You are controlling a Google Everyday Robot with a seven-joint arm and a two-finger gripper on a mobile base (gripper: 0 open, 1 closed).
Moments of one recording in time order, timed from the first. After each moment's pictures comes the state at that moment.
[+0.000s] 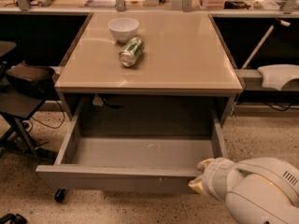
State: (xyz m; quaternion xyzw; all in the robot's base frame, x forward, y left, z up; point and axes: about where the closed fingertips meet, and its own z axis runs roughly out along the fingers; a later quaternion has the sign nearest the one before) arm 0.404 -0.160 0.666 -0.44 0.85 -0.07 0.29
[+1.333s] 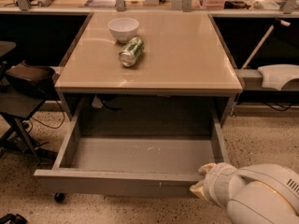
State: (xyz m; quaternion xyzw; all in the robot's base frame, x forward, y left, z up) arm 0.389 -0.162 0.667 -0.43 0.85 -0.08 0.28
